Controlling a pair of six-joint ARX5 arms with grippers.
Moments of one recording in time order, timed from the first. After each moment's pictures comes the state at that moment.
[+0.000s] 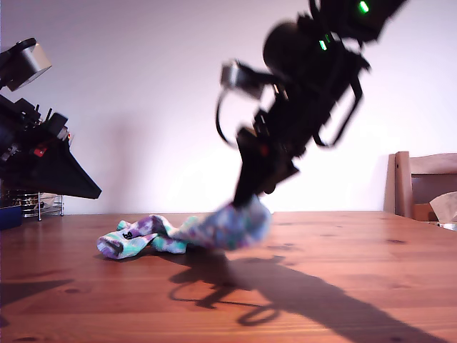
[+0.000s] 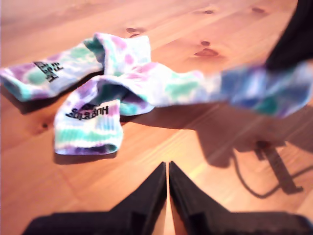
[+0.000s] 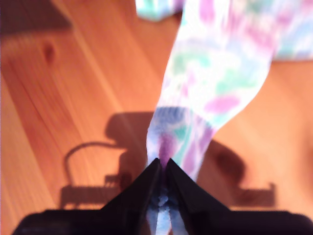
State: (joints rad) left arm -0.28 1.29 0.49 0.20 0.40 0.14; right arm 0.56 1.79 1.27 -0.47 -0.33 -0.41
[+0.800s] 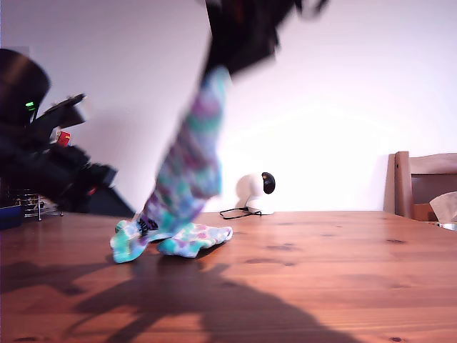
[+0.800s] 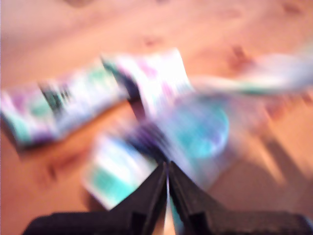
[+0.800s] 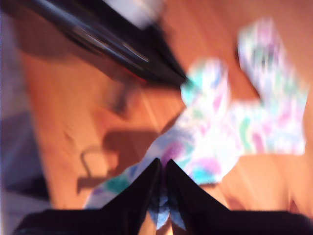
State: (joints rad) left arm -0.28 1.70 0.68 0.49 0.40 0.16; right arm 0.72 1.58 1.48 -0.74 -0.30 -0.42
